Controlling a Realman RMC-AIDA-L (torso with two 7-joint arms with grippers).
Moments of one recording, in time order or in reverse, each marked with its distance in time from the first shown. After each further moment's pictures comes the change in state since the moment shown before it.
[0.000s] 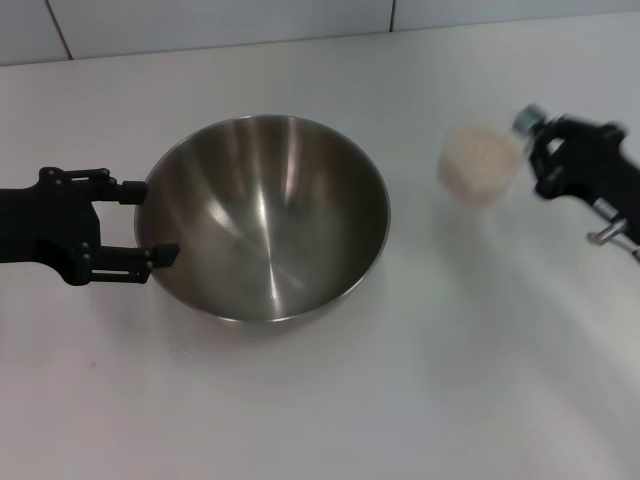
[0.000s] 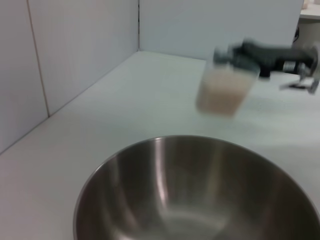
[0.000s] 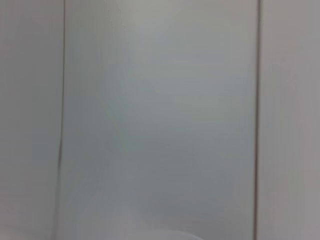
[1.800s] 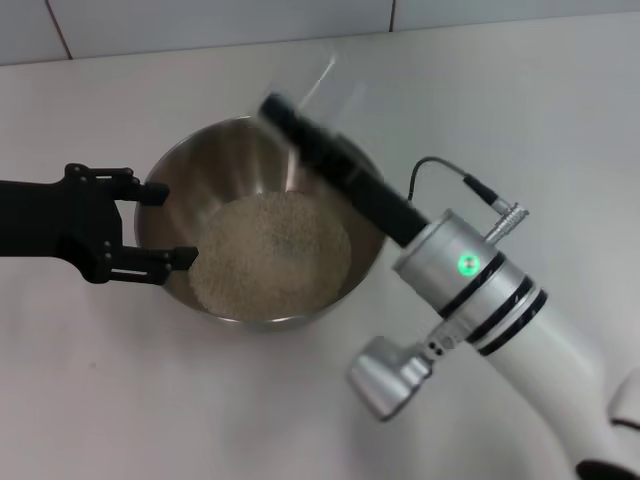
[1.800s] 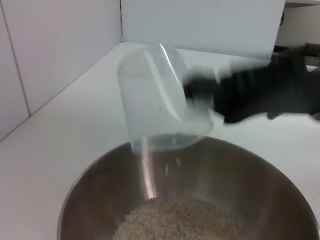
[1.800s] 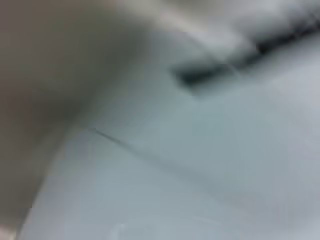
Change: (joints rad) left arm -0.043 -0.002 0.040 0.000 0.035 0.000 -0.019; right arm 0.218 0.005 0.347 0.810 -0.205 0.070 -2.720
